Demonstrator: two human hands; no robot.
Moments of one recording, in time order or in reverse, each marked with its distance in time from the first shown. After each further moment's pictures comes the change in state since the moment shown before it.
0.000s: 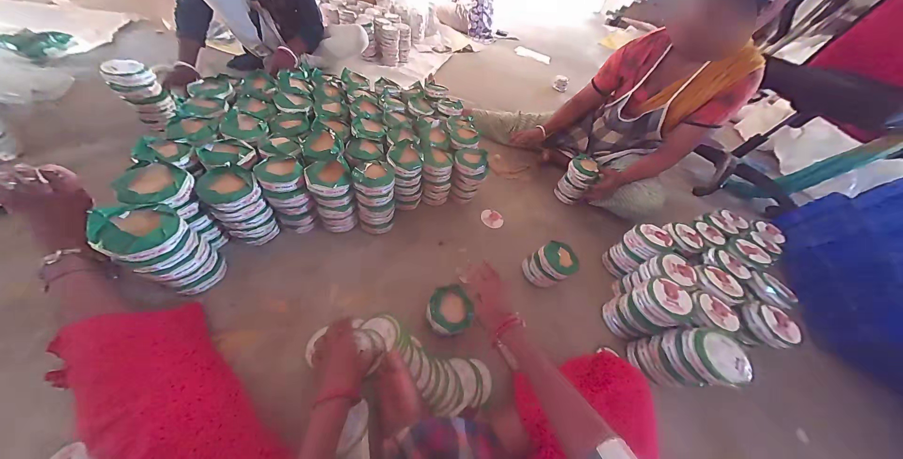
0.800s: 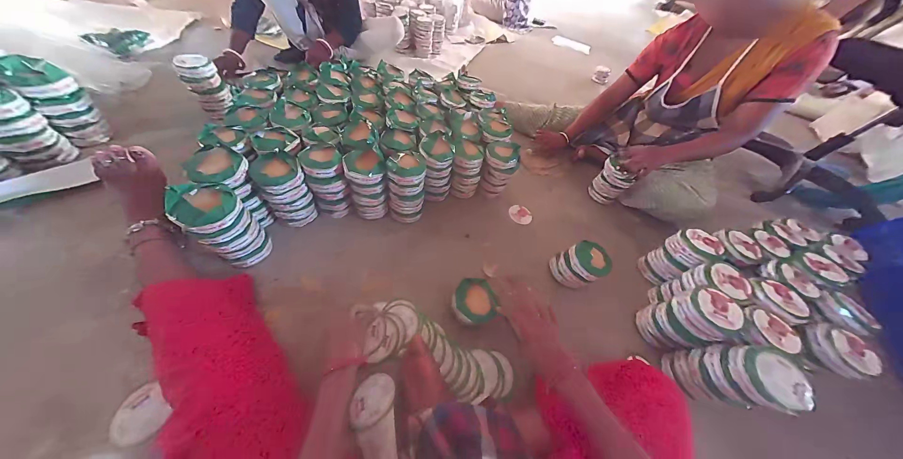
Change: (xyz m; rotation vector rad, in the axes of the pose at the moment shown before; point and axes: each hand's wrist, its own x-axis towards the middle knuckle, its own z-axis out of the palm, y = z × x) left_hand 0.004 -0.006 -0.045 -0.192 0.038 -0.160; right_hand -0.069 0.056 0.038 -0.191 0.166 -0.178
